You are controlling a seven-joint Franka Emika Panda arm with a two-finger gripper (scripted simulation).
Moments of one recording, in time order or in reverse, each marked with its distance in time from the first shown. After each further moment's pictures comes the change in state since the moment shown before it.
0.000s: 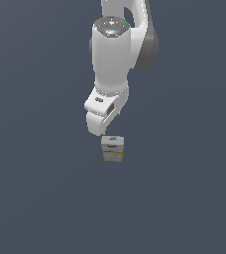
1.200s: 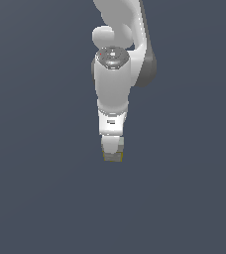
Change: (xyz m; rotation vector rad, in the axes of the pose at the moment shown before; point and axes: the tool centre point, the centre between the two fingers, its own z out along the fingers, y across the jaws) arm 0.019 0.016 0.046 0.016 0.017 -0.453
